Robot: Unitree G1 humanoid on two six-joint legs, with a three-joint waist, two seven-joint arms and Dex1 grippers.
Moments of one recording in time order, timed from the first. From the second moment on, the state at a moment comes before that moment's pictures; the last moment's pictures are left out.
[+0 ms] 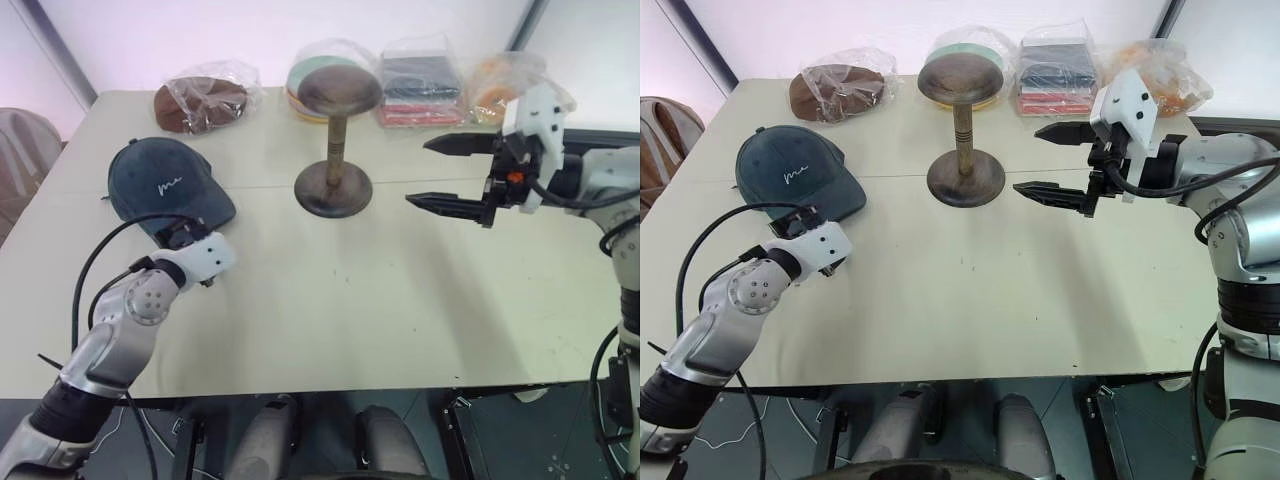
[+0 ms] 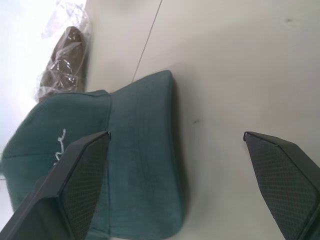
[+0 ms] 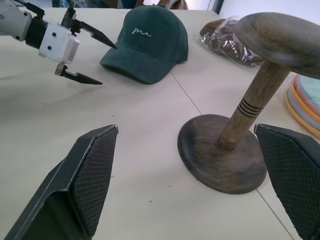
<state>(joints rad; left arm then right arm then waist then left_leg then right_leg) -0.21 0.76 -0.18 -0.26 0.39 0.42 -0.36 -0.71 -0.89 -0.09 -0.17 0.54 0.64 1.08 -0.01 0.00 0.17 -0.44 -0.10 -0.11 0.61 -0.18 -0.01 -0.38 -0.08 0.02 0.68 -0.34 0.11</state>
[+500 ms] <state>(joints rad) -0.21 0.71 -0.22 -0.13 0.58 0.36 -0.23 -0.71 -0.91 -0.09 -0.19 0.55 0.67 1.07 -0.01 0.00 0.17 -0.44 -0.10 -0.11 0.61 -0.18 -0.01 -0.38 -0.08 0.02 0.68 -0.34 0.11</state>
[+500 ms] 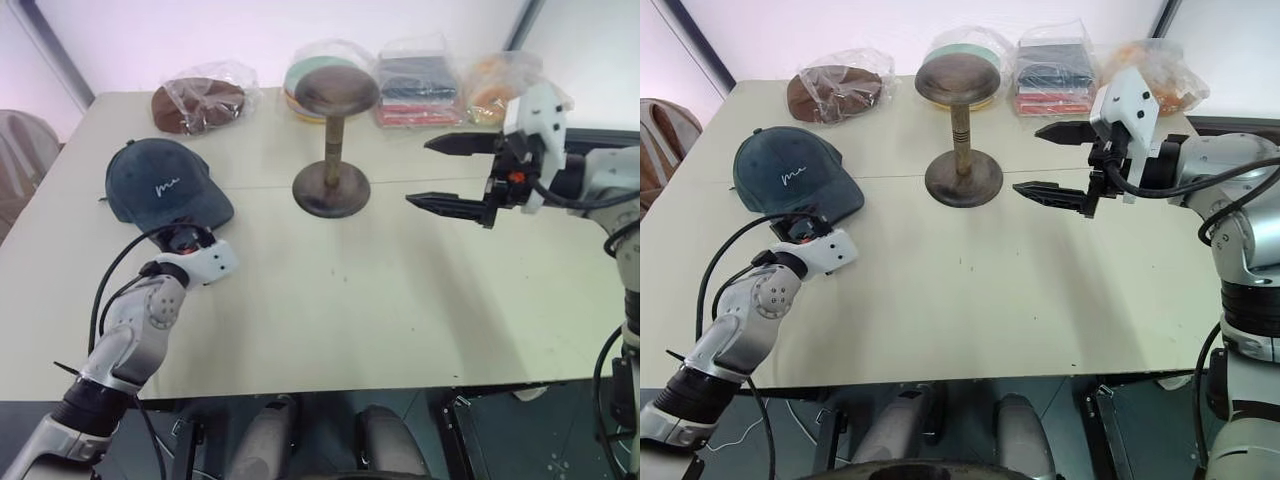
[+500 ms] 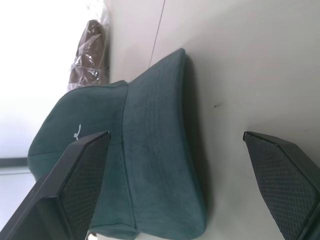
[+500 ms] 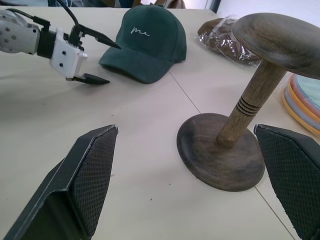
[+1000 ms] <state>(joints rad) -0.17 0.71 -0.13 -0.06 0.60 0.38 -0.16 -0.71 -0.92 -0.09 -0.19 0.55 0.67 1.07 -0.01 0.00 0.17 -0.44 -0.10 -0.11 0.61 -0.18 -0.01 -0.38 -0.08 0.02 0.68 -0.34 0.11</state>
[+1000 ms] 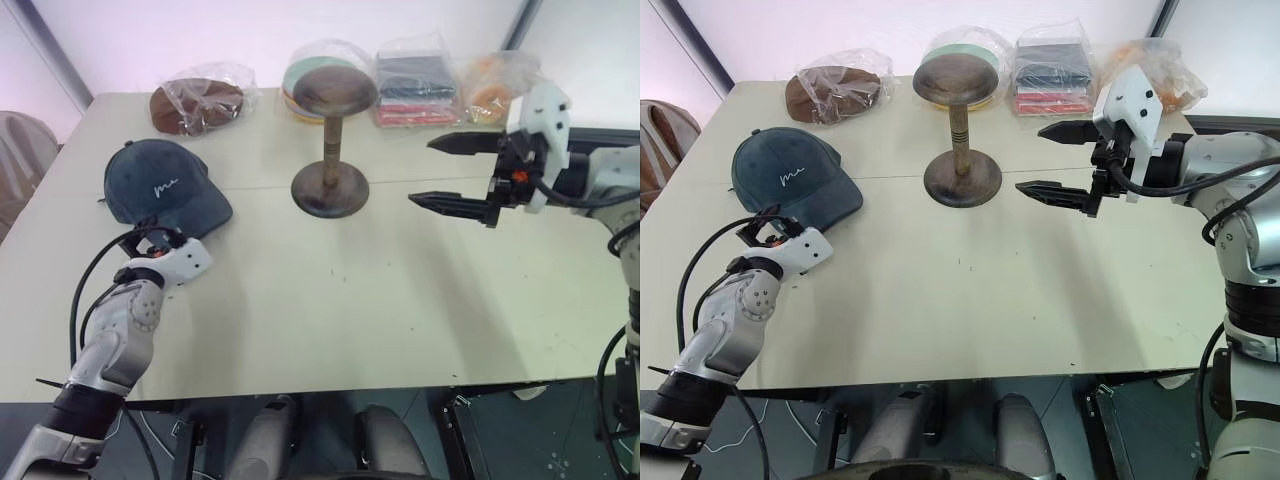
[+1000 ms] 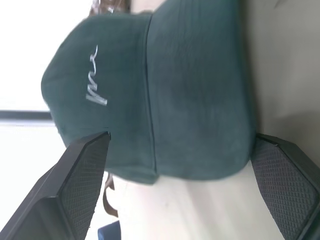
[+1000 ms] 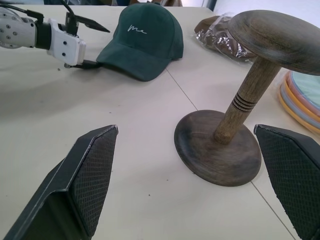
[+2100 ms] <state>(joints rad) -0.21 0.63 -0.09 0.12 0.53 0.18 -0.13 -0.69 -0.94 -0.12 -0.20 0.56 0.68 1.05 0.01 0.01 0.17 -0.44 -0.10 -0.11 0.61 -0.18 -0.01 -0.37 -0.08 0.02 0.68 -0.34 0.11</state>
